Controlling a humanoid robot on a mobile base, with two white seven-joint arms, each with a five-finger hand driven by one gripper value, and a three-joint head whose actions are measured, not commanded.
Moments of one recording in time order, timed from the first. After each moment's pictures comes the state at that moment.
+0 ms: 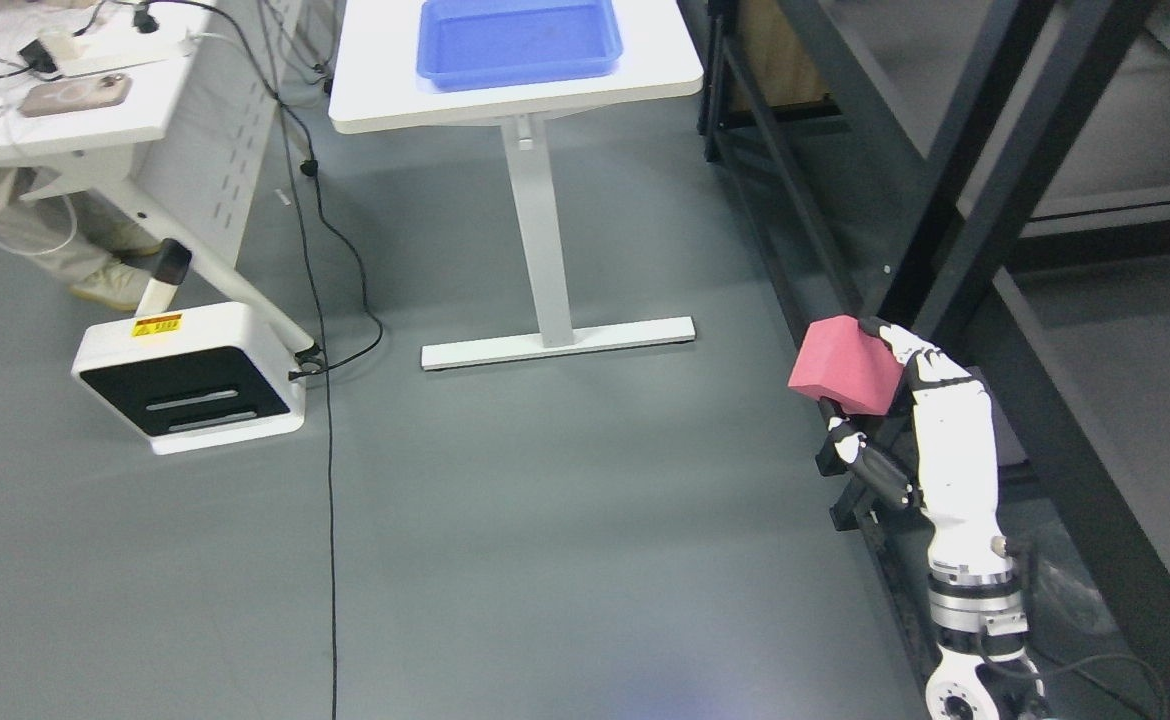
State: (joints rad) left arm 0.00 0.00 -0.08 0.00 0.13 0.01 0.18; right arm 0.17 0.00 0.00 -1.63 0.99 -0.52 -0.52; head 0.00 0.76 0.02
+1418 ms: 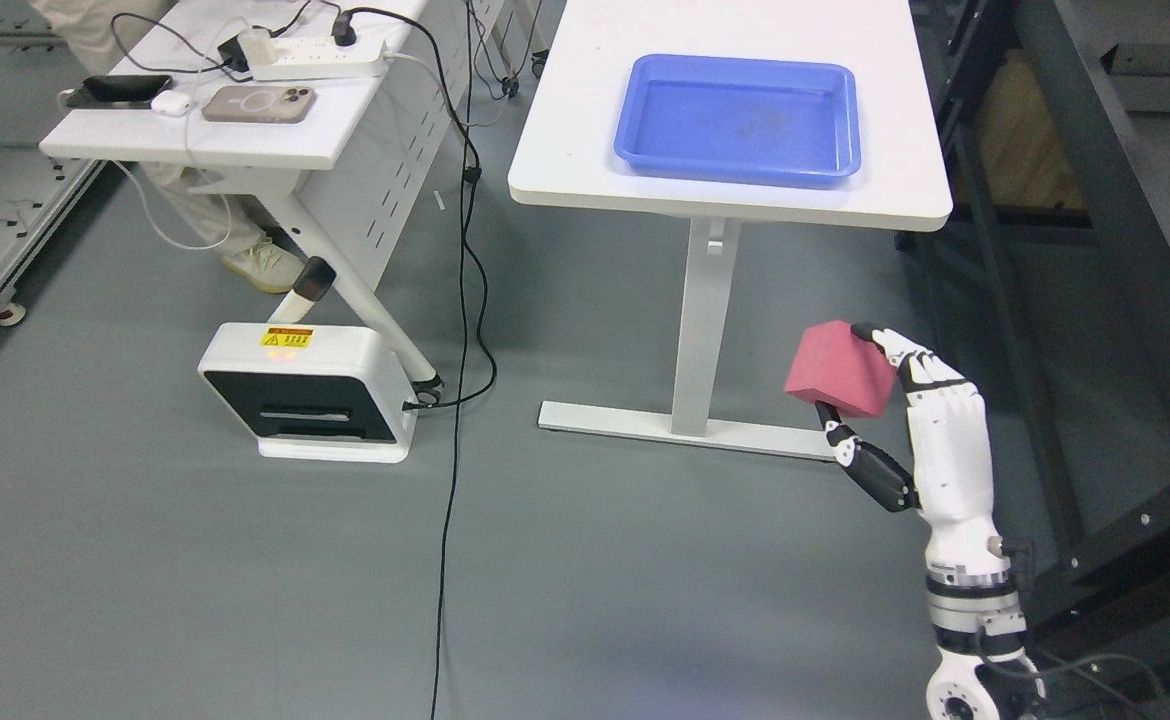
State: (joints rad) left arm 0.00 0.00 -0.08 0.00 0.13 0.01 0.18; right arm 0.17 0.00 0.00 -1.63 0.99 -0.51 -0.49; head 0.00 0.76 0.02
